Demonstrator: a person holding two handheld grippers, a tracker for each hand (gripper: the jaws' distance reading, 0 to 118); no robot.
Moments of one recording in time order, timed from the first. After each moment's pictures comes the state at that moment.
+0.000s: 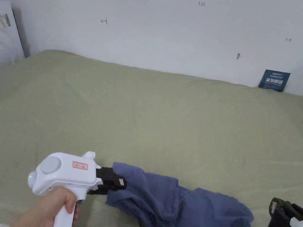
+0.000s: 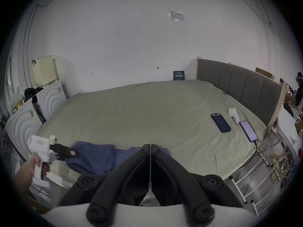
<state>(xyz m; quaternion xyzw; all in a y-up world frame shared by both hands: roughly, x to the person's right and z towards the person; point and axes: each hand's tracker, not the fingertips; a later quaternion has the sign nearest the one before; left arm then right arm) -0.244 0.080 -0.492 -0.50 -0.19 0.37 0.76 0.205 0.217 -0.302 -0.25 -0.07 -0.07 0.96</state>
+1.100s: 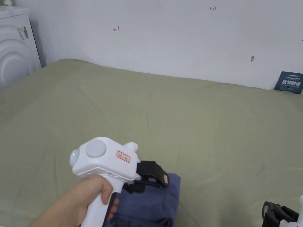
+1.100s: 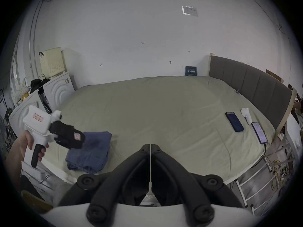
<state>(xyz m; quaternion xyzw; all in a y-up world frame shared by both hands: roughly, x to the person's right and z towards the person) -0.184 0.145 -0.505 -0.50 -0.26 0.26 0.78 0.174 0.207 -0.320 -0.27 -0.03 -0.05 0.96</state>
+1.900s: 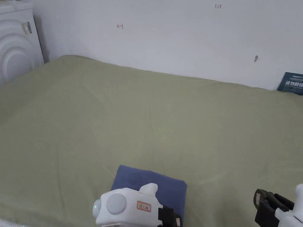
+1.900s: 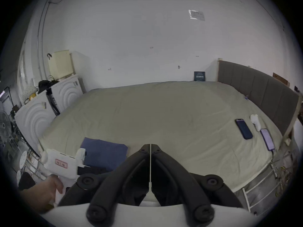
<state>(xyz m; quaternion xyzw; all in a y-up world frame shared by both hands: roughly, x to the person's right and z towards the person) -0.128 0.053 -0.452 -0.51 -0.30 0.30 0.75 0.167 0.211 -0.337 -0.25 0.03 -0.06 0.97</state>
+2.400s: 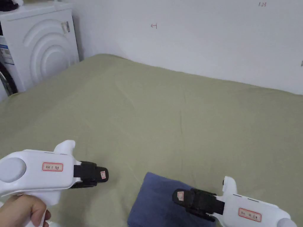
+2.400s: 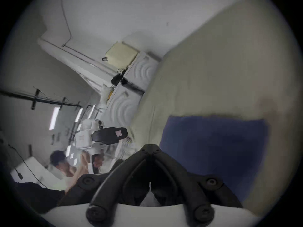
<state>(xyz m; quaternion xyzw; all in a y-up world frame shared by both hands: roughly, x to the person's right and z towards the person) -0.359 0.138 -0.420 -0.41 -0.11 0.31 0.85 0.074 0.053 -0.520 -0.42 0.46 -0.35 0.70</state>
